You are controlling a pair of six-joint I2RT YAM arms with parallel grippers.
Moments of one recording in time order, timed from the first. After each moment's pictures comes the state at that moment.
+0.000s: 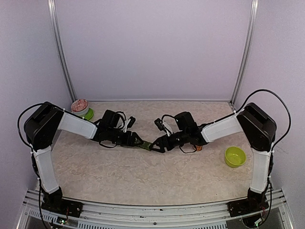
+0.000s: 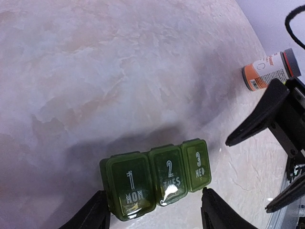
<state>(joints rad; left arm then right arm) -0.56 1.93 1.01 0.14 0.48 -0.35 0.73 2.00 1.12 0.26 -0.58 0.25</state>
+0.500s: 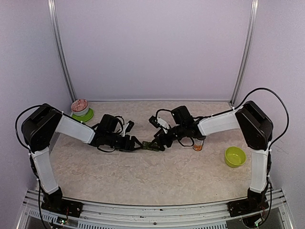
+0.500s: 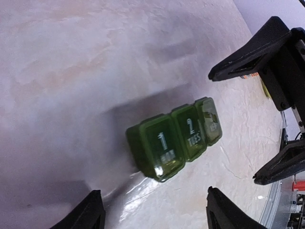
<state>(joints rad) -0.58 1.90 0.93 0.22 0.53 -0.40 0.71 2.04 1.25 0.11 -0.56 -0.11</state>
